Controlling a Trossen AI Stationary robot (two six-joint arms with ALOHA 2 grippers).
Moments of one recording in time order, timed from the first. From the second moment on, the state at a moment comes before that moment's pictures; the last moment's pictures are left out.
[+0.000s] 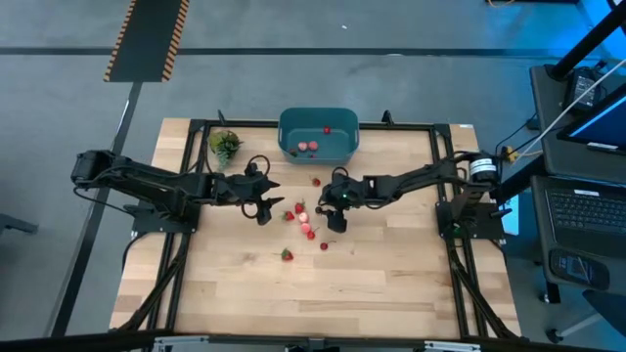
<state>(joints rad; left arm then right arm) 0.00 1.12 0.51 0.04 -0.33 -0.20 -0.06 1.82 0.91 0.11 0.02 0.04</state>
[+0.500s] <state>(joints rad) 0.00 1.12 0.51 0.04 -0.33 -0.20 -0.05 1.94 0.94 0.18 0.02 -0.01</state>
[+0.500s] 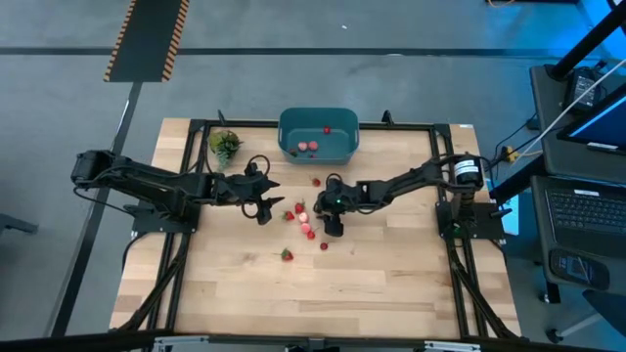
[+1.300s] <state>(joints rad) 0.00 1.12 0.51 0.03 -0.33 -0.20 -0.05 1.95 1.02 0.11 0.02 0.00</state>
